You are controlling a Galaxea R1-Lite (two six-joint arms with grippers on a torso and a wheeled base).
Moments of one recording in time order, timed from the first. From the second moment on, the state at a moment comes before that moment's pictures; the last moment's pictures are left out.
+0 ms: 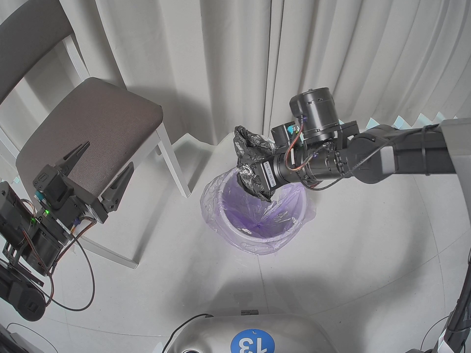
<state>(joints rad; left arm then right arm) -0.23 1.54 -0.24 -1.55 -0.17 0.25 0.60 2.14 -1.69 0.13 0.03 -0.02</state>
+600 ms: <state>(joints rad) -0.18 1.58 -0.25 -1.55 -0.21 0.25 0.52 2.37 -1.84 0.15 0.08 -0.05</state>
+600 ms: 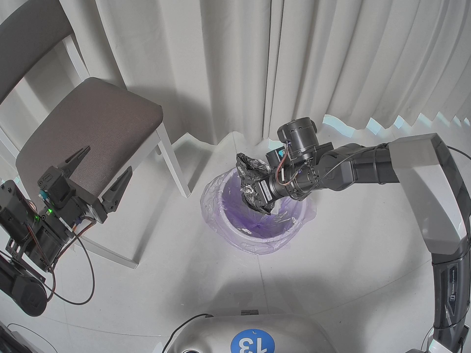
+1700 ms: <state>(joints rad) -0.18 1.62 -0.25 -1.55 -0.21 0.27 0.48 2.58 -1.90 0.06 0.12 -0.03</state>
